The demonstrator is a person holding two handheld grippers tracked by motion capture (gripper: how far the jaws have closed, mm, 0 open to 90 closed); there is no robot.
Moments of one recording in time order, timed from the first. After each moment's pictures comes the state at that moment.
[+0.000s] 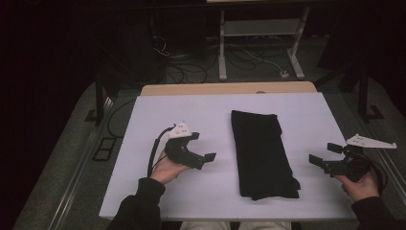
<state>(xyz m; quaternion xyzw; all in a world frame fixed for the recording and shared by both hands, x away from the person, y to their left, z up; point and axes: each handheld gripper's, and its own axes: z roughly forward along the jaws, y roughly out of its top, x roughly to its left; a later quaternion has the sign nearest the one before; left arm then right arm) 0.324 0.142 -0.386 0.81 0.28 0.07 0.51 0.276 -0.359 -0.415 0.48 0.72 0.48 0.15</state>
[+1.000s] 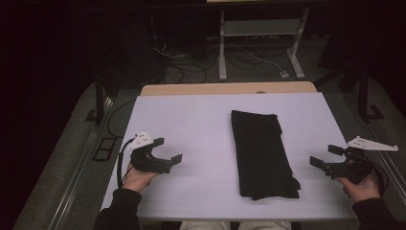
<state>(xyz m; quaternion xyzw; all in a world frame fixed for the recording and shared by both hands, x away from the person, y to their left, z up) 0.302 0.232 -0.401 0.76 0.36 0.13 0.52 0.272 -0.360 -0.418 0.48 0.72 0.47 0.15</state>
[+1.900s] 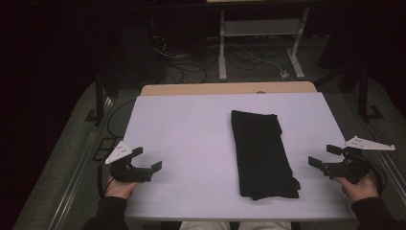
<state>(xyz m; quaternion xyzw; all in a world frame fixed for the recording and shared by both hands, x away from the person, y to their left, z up) 0.279 0.283 -0.420 0.74 0.41 0.17 0.50 0.274 -0.357 -0.419 0.48 0.72 0.47 0.15</state>
